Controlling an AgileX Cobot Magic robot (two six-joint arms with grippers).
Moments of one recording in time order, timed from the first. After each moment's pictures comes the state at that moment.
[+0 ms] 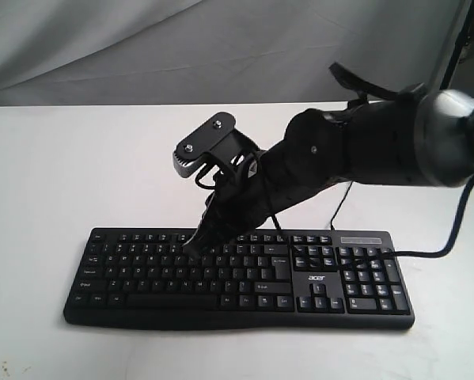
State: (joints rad) left arm -0.17 0.00 0.00 0.04 0.26 -0.02; right arm 0.71 1.85 -1.15 0.36 0.36 -0.54
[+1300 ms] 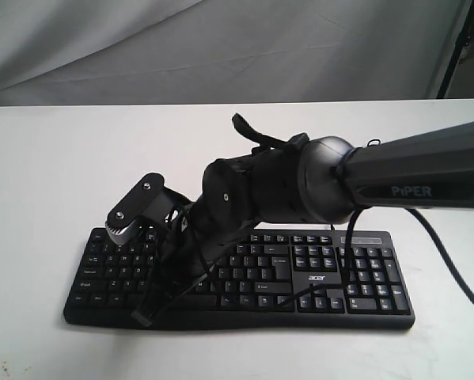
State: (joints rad) left arm -0.17 0.00 0.00 0.04 0.26 -0.02; right arm 0.86 2.04 -1.30 0.37 0.46 -0.56
